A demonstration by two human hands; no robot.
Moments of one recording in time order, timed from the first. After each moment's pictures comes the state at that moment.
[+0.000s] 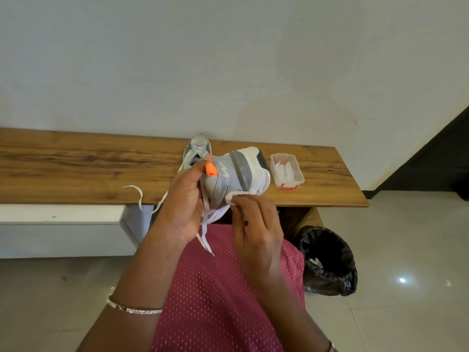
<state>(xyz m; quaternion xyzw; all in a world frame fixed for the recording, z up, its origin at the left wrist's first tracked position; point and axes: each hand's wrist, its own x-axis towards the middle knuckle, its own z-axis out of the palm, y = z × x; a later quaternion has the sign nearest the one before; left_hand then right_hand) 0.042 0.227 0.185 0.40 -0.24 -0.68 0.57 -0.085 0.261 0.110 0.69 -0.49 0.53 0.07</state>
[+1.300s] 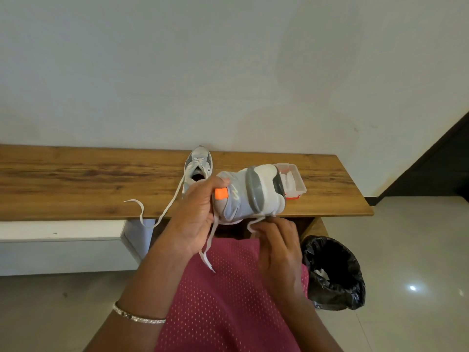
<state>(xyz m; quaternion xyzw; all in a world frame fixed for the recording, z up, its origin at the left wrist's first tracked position) 0.038 0.206 0.170 0.39 -0.34 -0.68 0.52 -0.128 0.256 0.079 0.71 -0.52 0.47 0.04</state>
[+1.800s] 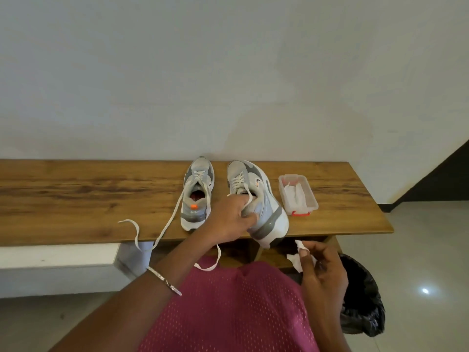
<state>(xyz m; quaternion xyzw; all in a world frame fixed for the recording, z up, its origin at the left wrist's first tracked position) 0.007 0.087 0.100 0.53 -0.75 -0.30 0.25 -0.177 0.207 0.054 0.42 -0.69 0.55 -0.22</state>
